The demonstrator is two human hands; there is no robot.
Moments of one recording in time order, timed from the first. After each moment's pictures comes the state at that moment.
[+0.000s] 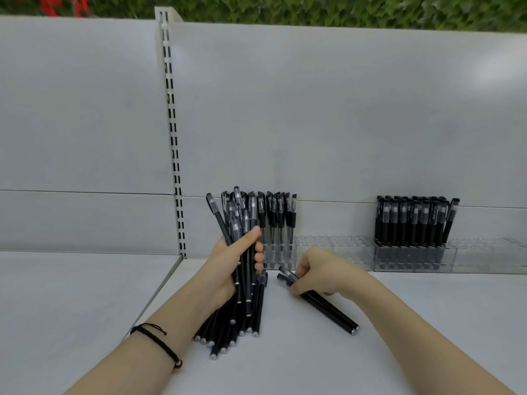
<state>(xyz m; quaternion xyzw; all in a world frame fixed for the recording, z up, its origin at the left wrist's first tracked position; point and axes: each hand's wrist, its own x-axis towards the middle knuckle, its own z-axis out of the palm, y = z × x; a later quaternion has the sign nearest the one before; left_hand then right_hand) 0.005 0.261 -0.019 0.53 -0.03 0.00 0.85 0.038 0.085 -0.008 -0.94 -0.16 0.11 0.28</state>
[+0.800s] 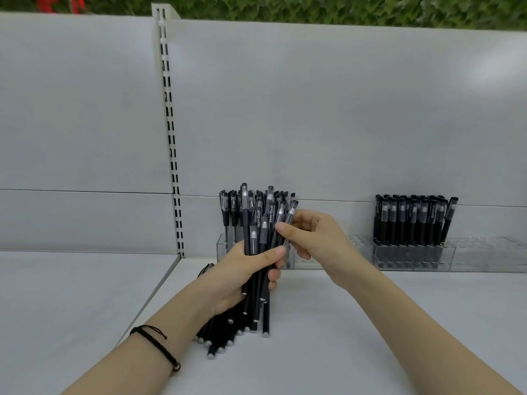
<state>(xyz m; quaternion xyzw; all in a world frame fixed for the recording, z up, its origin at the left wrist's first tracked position) -0.003 0.251 -0.022 0.60 -0.15 -0.09 0.78 0.039 0.094 0.006 -0.72 -0.24 -0.04 0.65</state>
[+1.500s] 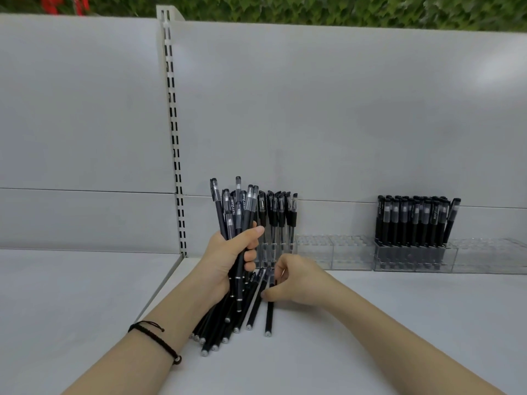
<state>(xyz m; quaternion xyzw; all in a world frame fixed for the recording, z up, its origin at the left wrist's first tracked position) 0.005 0.264 -0.016 0.57 -0.04 0.07 0.82 0.036 0.113 -0.033 -0.94 -0.18 0.04 0.28</state>
